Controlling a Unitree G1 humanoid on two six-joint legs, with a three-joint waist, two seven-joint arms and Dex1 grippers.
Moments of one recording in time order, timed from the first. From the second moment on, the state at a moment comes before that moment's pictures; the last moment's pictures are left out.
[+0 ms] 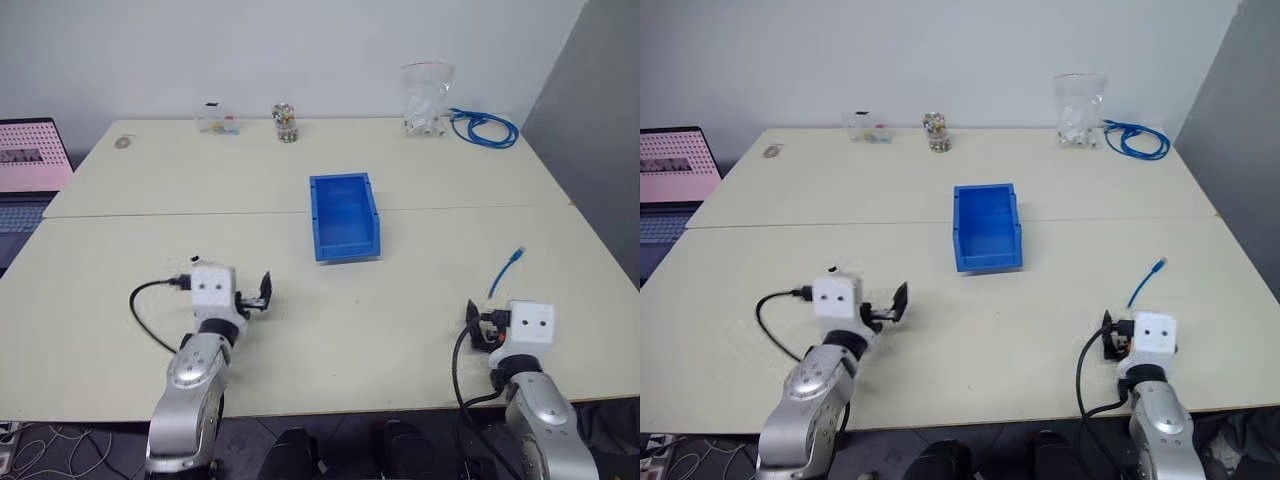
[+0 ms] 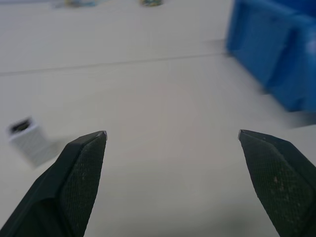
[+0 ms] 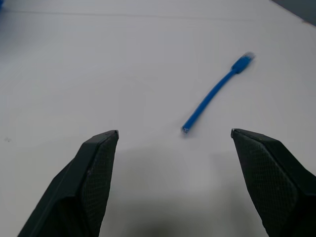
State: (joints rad) left arm -0.06 0.23 0.06 -0.41 -0.15 0.49 -0.20; right arm 0.20 -0.12 -0.17 -0.55 0.02 0.47 0.01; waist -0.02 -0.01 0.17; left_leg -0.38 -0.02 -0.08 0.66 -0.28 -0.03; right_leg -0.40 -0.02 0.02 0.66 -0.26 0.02
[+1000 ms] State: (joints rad) left arm -0.83 0.27 -0.36 0.27 -0.18 0.17 -1.09; right arm -0.63 -0.31 -0.45 0.47 0.14 0.54 -0.12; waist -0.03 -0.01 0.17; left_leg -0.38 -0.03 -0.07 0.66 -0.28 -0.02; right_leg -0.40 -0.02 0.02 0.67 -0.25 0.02
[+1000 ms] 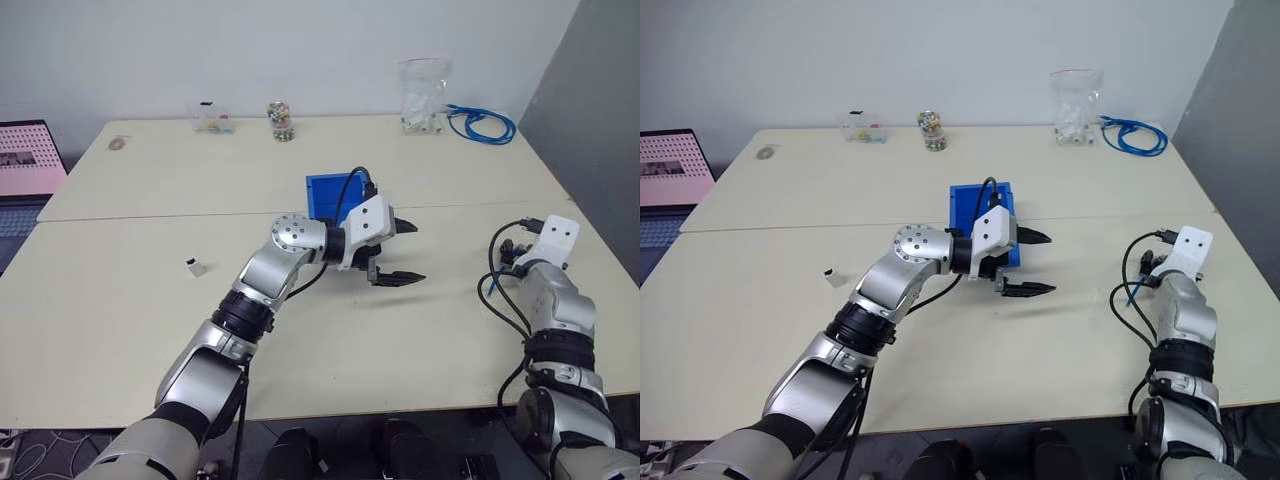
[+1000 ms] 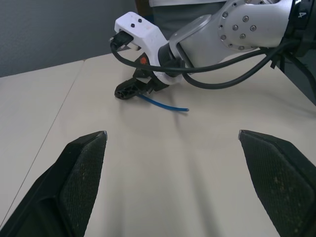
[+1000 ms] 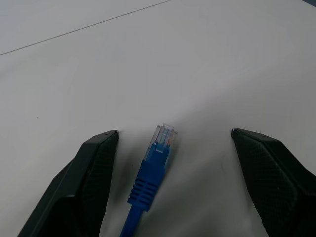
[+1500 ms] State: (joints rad) left arm -0.82 0.29 -0.36 0.24 -0.17 0.21 -1.10; right arm -0.65 -0.25 -0.47 0.44 0.16 0.57 -0.26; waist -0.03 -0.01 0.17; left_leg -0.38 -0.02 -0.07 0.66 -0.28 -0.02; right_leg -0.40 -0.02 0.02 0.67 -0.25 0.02
